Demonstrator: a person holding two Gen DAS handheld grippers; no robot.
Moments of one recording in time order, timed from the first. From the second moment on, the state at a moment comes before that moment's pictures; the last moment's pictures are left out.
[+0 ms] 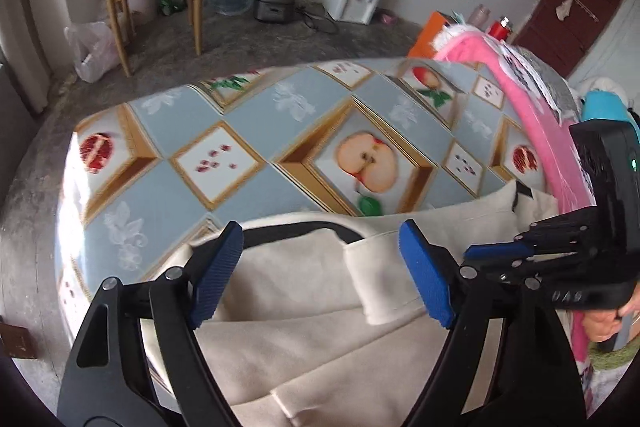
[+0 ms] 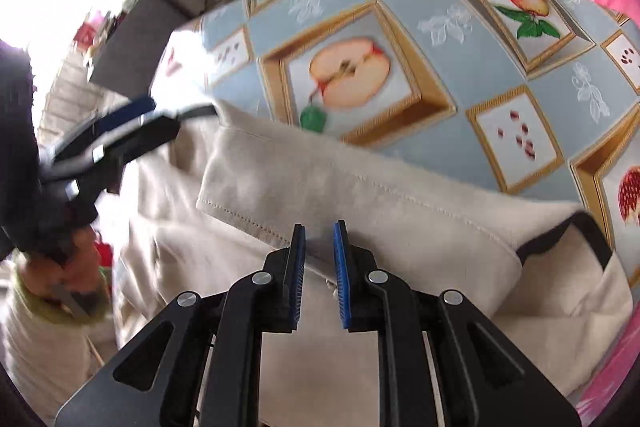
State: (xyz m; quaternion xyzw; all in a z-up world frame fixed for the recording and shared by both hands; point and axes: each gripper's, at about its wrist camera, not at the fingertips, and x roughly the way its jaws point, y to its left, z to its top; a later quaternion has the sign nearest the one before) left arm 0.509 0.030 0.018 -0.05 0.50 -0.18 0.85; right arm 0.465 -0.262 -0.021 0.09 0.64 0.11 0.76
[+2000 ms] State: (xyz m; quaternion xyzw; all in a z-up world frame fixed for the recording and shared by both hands) left arm 0.484 -0.044 -0.022 0.13 0.52 -0.20 0.82; right arm 0.434 -0.305 -0.027 0.05 0.64 -0.01 0.76
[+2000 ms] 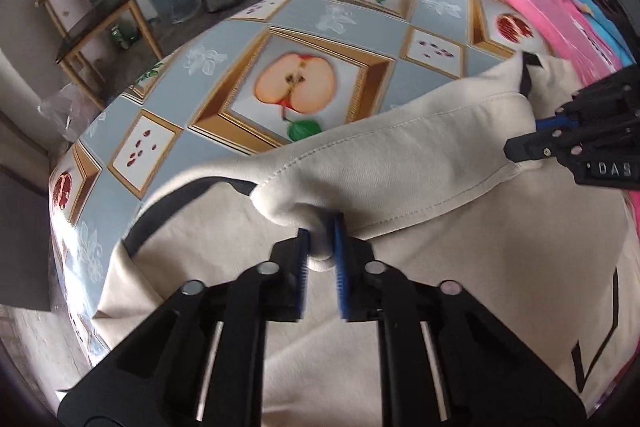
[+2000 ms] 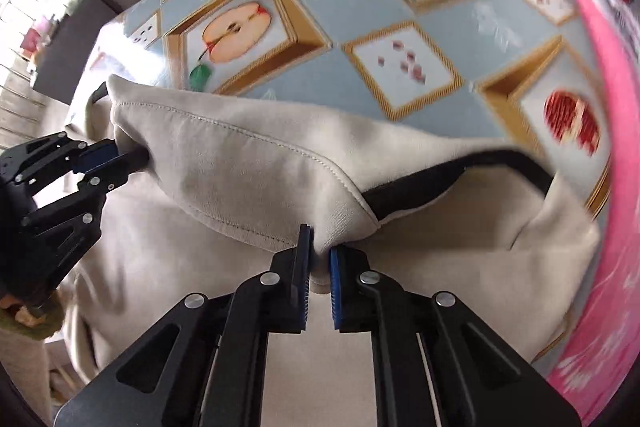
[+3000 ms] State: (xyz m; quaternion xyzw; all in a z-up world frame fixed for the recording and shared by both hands) left arm 0.469 -0.016 -0.015 0.05 0.52 -0.24 0.82; right arm 0.419 -0.232 -0.029 -0.02 0.57 0.06 0.82
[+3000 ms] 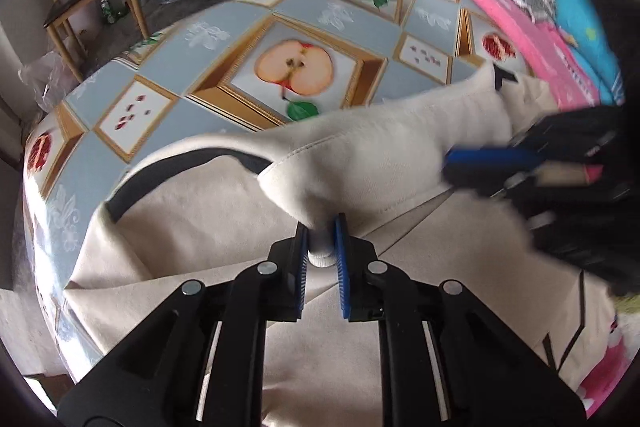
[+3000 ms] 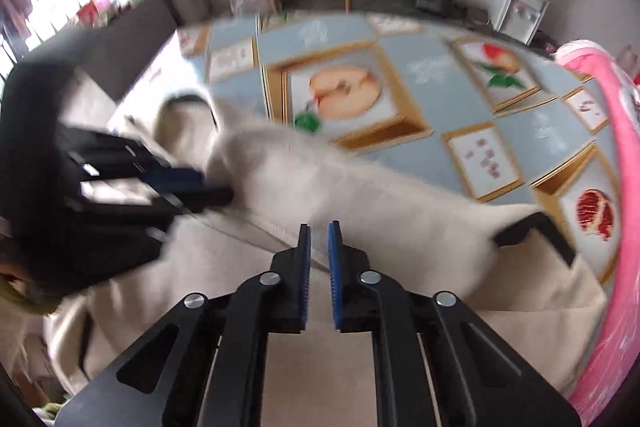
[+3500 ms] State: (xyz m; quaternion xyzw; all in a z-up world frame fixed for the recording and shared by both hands) left arm 0.464 -0.045 -0.018 0.09 0.48 -0.26 0.83; right arm 0.409 -0.292 0.002 0.06 0.54 0.02 0.84
